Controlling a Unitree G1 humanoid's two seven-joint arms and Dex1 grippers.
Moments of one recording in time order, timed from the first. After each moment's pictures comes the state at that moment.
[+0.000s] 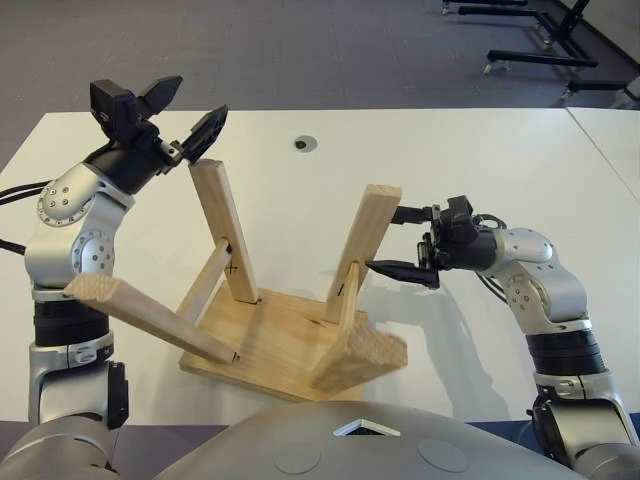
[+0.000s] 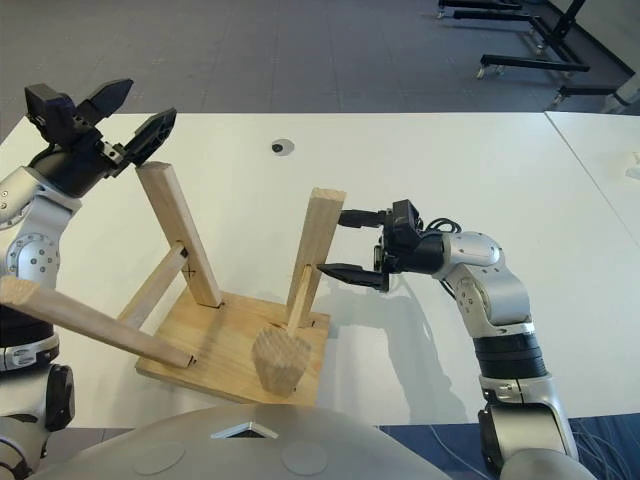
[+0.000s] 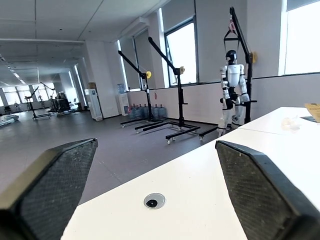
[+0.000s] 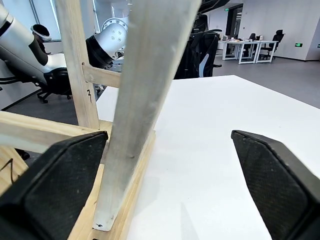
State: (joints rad) left arm -0.34 0.56 0.18 -0.11 -0.56 0.28 -0.62; right arm -0.14 -0.55 0.02 -0.10 0.60 0.27 1.26
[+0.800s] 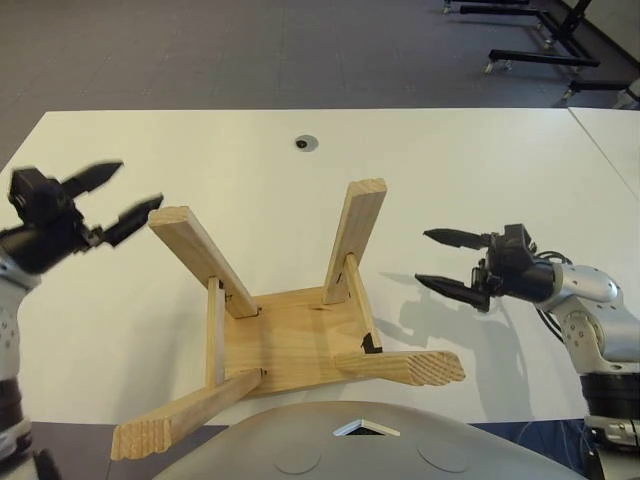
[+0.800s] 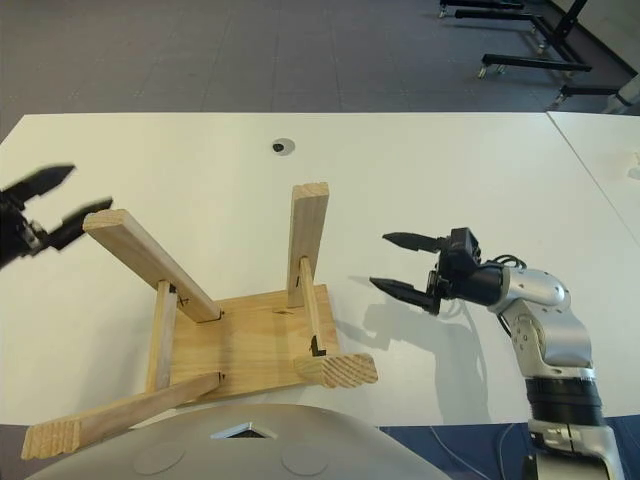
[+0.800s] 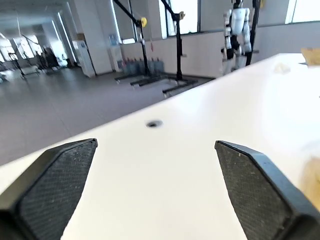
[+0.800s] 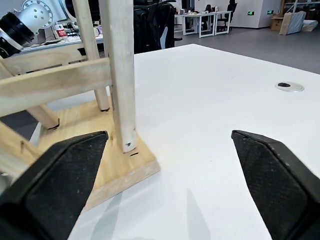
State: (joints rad) left arm 0.24 0.81 0.49 -0.23 -0.61 0.32 -1.02; right arm 0.14 -0.70 -0.15 -0.11 0.60 0.22 1.32
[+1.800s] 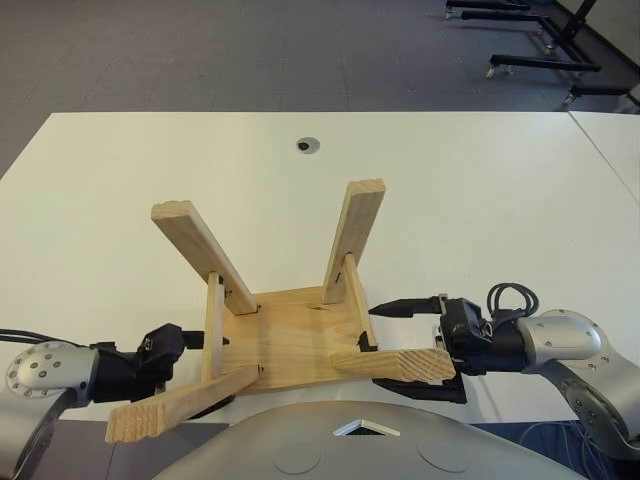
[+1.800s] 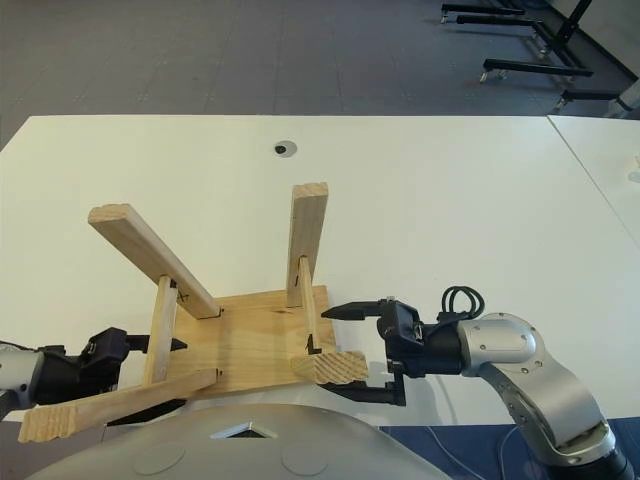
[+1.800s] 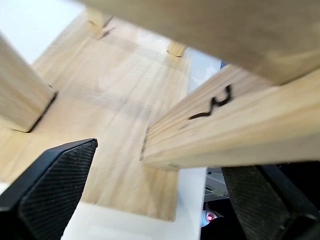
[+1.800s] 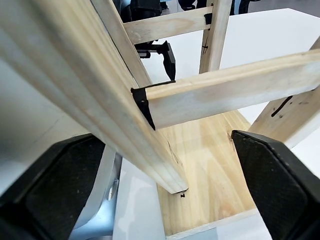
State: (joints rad) left arm 0.63 0.88 0.18 -0.46 -0.44 0.27 -1.27; right arm 0.39 -0.83 0.00 -0.69 0.65 0.42 1.13
